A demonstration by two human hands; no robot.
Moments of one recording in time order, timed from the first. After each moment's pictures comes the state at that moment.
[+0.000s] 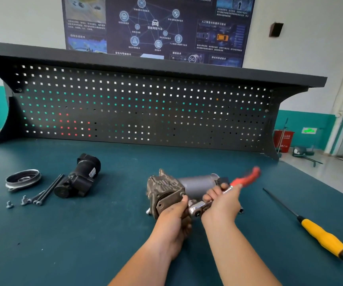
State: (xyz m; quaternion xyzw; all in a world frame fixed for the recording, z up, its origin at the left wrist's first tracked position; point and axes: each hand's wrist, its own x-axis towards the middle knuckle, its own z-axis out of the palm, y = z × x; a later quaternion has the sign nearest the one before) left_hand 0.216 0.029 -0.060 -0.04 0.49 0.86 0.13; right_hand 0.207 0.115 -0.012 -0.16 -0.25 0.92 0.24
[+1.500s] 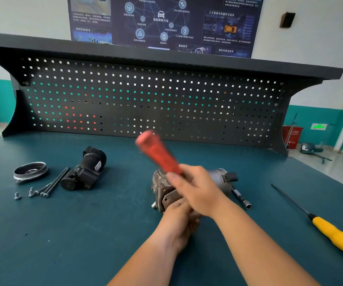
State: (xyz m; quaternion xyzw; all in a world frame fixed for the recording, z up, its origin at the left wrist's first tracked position) left_hand 0.219 0.028 -0.060 0.01 0.51 0.85 0.14; right_hand 0.221 0.092 0.006 0.33 -0.79 0.50 0.15
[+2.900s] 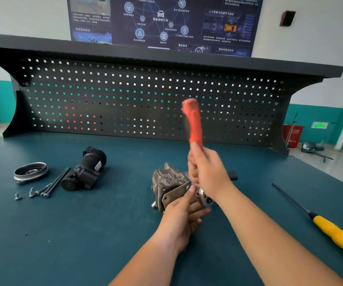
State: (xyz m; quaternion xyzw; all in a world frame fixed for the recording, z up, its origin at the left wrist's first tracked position) left_hand 0.221 0.027 -0.053 0.00 0.50 0.85 0.16; right_hand 0.201 0.104 0.020 0.21 -0.69 0.68 0.13
